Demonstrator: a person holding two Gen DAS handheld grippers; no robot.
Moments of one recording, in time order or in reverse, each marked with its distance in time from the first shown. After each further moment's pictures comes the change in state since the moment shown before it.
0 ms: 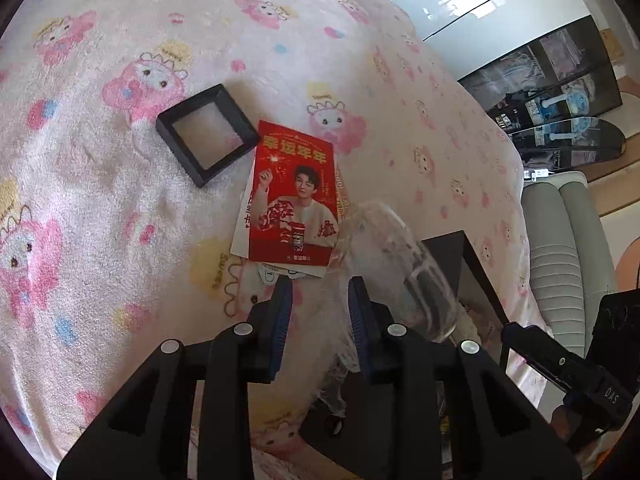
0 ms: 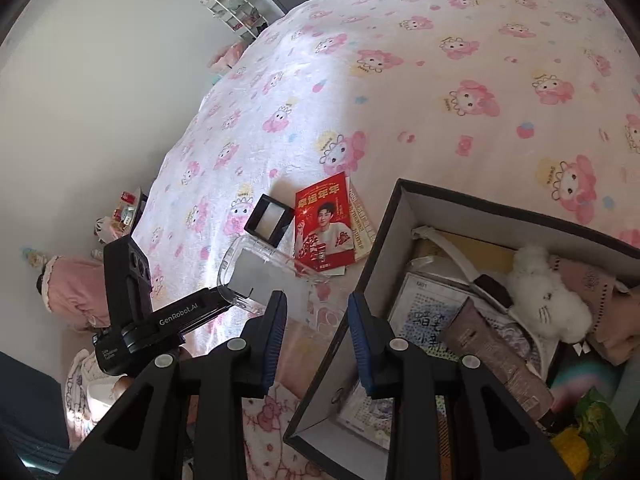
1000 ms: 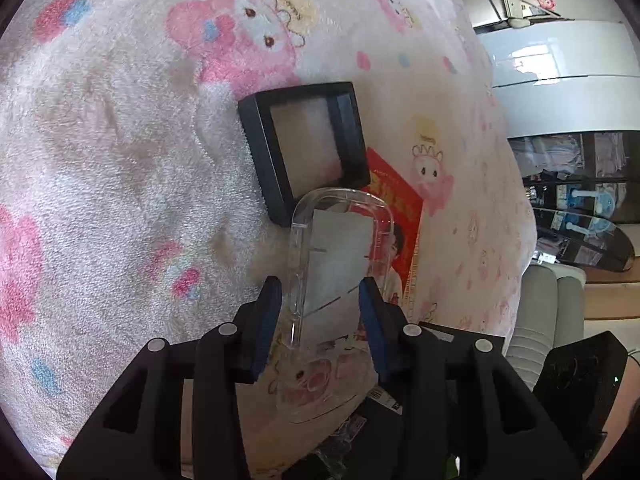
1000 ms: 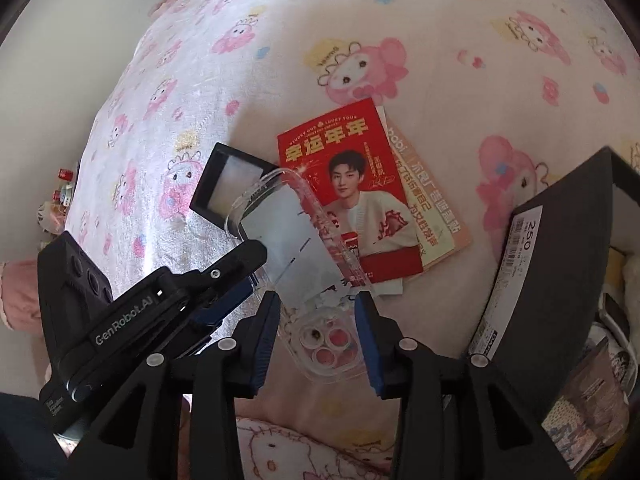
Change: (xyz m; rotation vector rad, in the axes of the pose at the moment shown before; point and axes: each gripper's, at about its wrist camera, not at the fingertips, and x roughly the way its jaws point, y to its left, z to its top) left arm 0.046 0.077 0.035 -0.338 0.033 -0.014; right arm 0.167 0.044 0.030 0.088 0.246 -0.176
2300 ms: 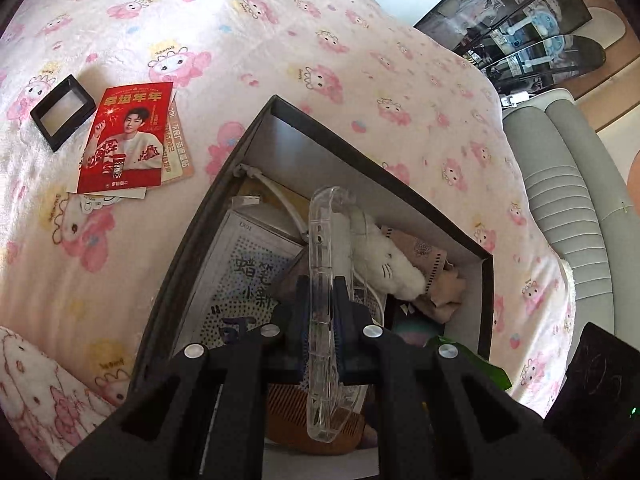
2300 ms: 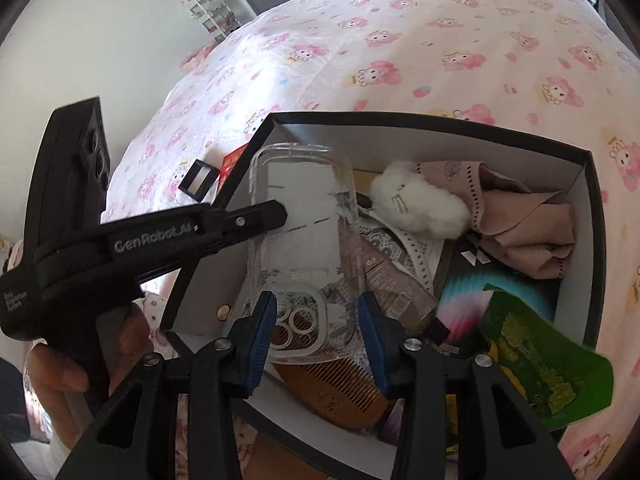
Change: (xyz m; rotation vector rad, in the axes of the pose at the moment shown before) left arm 0.020 -0.180 -0.202 0.541 -0.004 0.076; right arm -0.161 -0.163 -0.142 -0.109 -0.278 0.037
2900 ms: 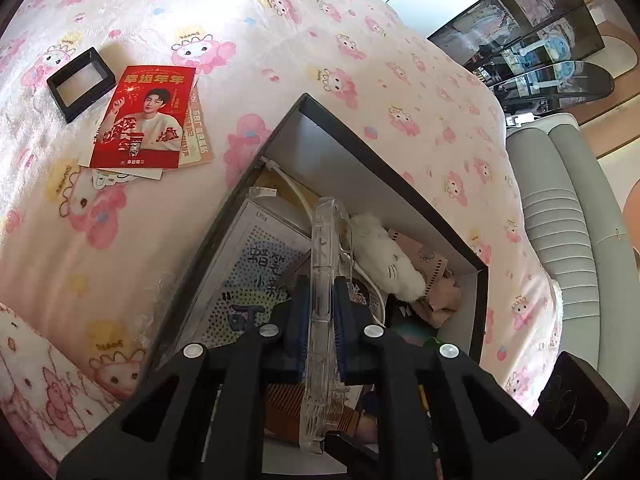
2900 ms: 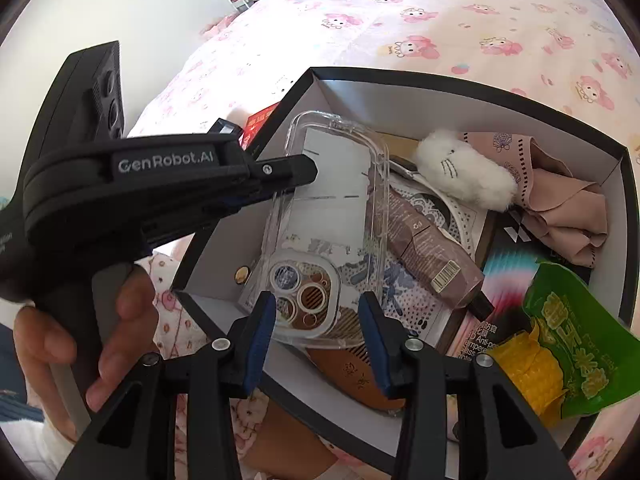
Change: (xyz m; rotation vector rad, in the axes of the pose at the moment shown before) left arm -0.007 0.017 -0.004 -0.081 0.000 -0.035; right arm 0.012 0.016 -0.018 -0.075 0.094 0.030
